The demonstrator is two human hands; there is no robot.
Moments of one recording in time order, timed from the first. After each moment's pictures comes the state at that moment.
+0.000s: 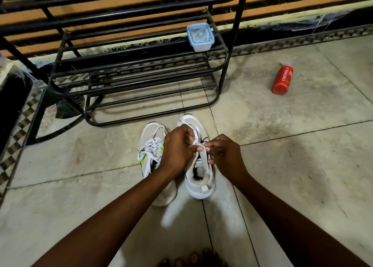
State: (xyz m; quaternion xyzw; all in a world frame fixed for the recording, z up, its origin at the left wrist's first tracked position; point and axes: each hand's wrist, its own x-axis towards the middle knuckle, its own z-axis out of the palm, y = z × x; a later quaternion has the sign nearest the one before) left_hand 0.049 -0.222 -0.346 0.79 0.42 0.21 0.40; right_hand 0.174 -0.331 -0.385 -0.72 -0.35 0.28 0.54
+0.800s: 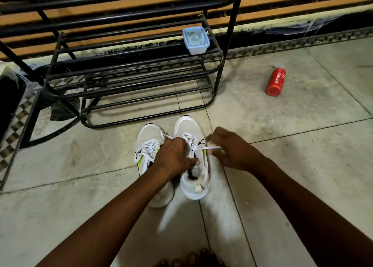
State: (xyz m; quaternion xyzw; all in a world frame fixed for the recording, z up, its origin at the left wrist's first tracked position) left_hand 0.039 -0.213 -0.355 0.86 0.43 -0.02 0.28; right_hand 0.235 -0.332 -0.371 -0.68 -0.68 0.14 0.24
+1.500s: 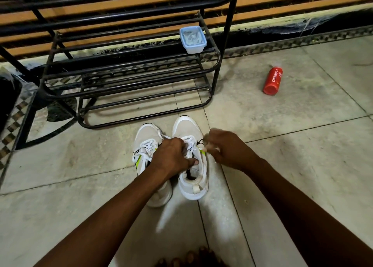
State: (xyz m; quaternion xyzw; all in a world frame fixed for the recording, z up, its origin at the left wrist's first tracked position) left_hand 0.036 -0.214 -0.358 0.87 0.42 -0.01 0.25; right_hand 0.223 -0.331 -0.357 -0.69 -0.67 0.14 0.23
